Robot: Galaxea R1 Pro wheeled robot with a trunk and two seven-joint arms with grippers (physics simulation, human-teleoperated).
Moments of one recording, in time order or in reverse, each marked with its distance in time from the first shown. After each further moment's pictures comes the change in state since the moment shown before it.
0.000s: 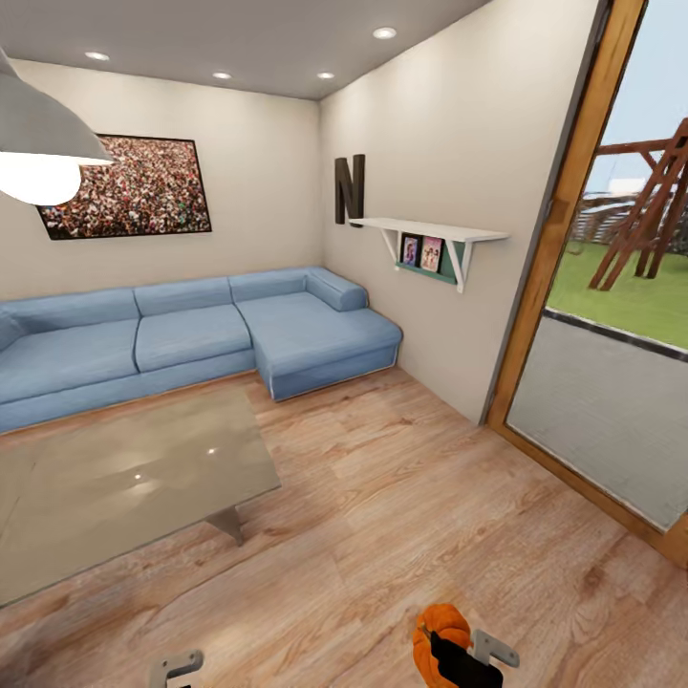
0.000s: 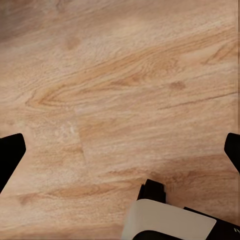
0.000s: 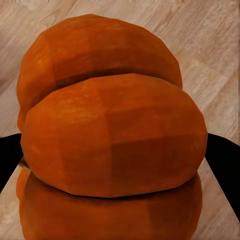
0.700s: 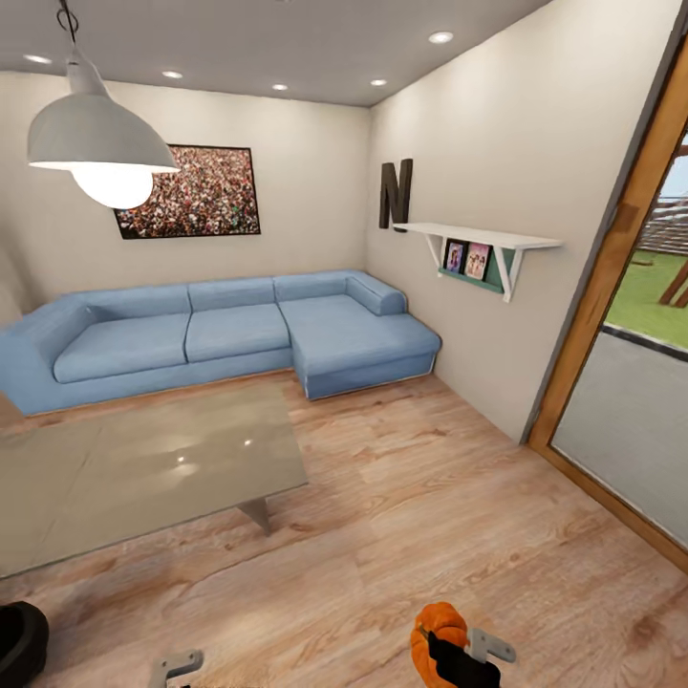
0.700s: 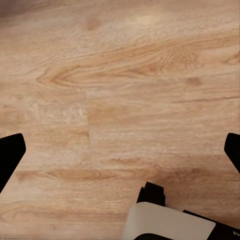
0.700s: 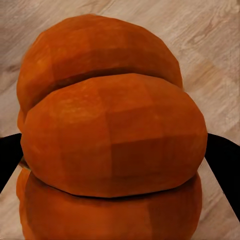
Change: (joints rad) left arm 0.000 0.001 0.000 0.000 0.000 0.000 0.000; right arm 0.000 0.002 -0.002 -0.001 0.063 0.000 -0.002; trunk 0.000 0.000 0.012
